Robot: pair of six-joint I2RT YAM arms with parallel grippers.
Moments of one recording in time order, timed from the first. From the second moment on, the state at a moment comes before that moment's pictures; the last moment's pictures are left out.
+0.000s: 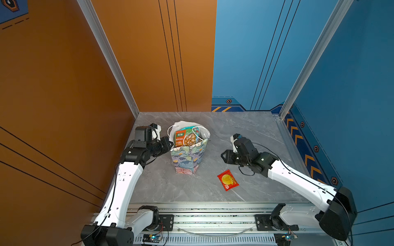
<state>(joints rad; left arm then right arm) -0.06 1.09 1.10 -0.75 0.42 -0.53 0.72 1.20 0.88 -0.49 -0.01 0.78</state>
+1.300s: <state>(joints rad) -0.06 1.08 1.09 -0.73 0.44 -0.54 0.85 0.98 0.27 -0.16 0.04 1.50</state>
